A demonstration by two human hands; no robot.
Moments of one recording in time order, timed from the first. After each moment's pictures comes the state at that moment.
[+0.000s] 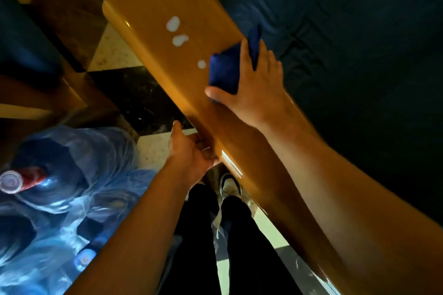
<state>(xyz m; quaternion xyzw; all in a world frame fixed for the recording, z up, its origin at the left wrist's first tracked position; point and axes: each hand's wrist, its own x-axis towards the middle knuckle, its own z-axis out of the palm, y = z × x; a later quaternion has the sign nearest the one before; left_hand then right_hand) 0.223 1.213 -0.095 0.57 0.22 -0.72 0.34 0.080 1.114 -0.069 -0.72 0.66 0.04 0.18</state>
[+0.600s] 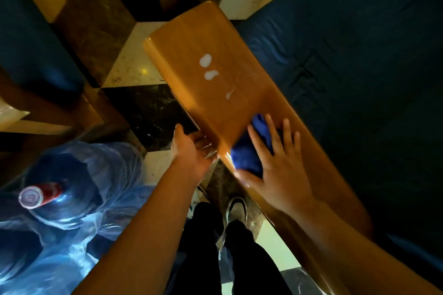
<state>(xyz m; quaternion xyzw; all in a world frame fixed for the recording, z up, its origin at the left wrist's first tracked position) 0.263 1.169 -0.097 0.56 0.21 -0.69 0.40 0.061 1.209 -0.069 -0.81 0.57 0.07 0.13</state>
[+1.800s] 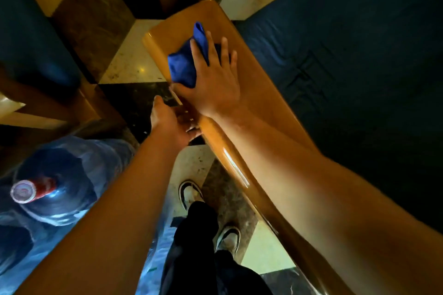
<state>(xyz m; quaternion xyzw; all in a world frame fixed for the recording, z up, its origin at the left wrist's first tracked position) 0.297 1.132 -0.098 0.59 0.15 -0.66 0.43 0.203 1.062 -0.074 -0.80 0.58 0.03 0.14</state>
